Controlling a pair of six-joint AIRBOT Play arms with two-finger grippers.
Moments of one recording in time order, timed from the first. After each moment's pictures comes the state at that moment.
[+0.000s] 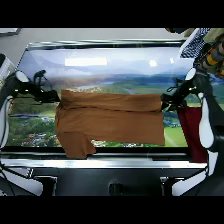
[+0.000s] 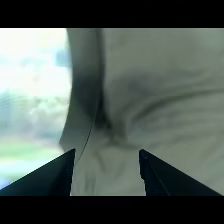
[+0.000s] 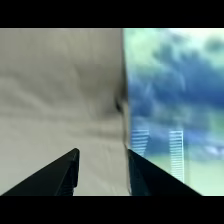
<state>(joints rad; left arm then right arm) 0.16 -1.79 1.64 1.26 -1.32 -1.37 -0.14 -1.81 1.69 -1.37 1.59 1.58</state>
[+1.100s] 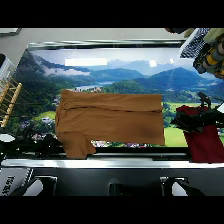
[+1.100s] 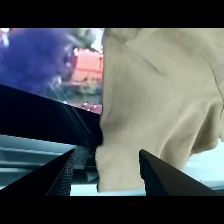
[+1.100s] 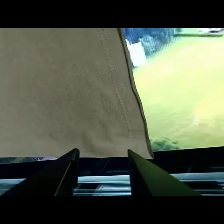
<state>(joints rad) 0.45 -1.03 0.40 0.91 -1.20 -1.44 -0.35 -1.12 0.96 -1.17 1.36 1.51</state>
